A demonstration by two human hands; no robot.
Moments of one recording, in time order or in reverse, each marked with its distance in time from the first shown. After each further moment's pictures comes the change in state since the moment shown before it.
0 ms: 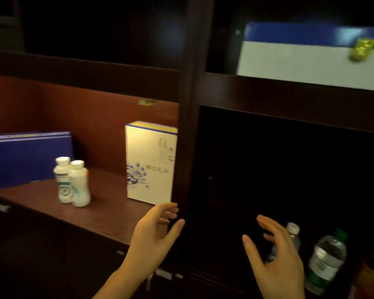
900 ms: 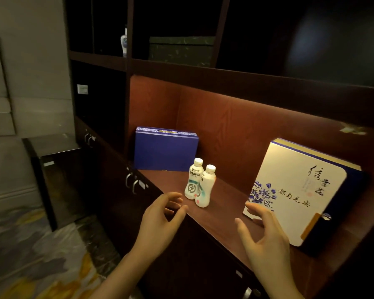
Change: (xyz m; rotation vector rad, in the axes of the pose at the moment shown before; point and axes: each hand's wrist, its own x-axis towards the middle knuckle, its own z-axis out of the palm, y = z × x) left_hand -0.032 -0.111 -0.312 0.279 0.435 -0.227; right_hand -0.028 -0.199 0.301 0.243 -0.436 -0.204
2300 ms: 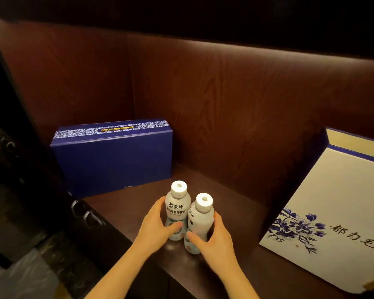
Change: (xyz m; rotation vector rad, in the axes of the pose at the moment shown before) left_hand 0.258 -0.245 0.170 0.042 -0.465 -0.321; right_hand 0.186 0.188 0.255 0.205 -0.301 0.562
